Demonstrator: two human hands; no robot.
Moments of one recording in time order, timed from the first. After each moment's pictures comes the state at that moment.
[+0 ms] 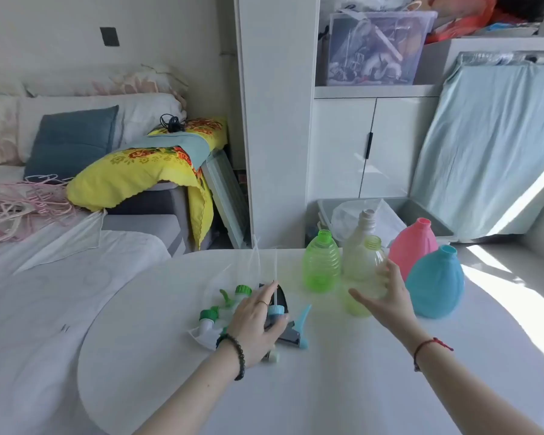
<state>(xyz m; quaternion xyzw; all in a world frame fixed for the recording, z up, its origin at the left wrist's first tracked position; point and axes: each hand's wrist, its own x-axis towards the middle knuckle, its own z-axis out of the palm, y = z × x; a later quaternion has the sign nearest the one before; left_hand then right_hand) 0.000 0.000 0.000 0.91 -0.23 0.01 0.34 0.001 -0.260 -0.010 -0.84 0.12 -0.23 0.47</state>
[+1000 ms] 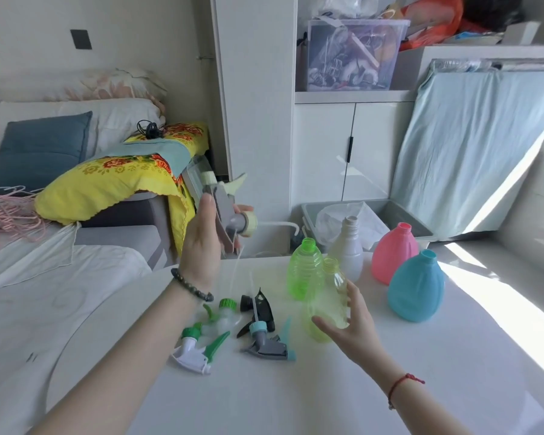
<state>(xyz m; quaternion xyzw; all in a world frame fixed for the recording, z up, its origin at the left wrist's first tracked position) 0.034 0.003 0.144 0.66 -0.18 0.13 0.72 -0.014 -0.220 -0.025 -0.84 0.05 -0.21 0.50</state>
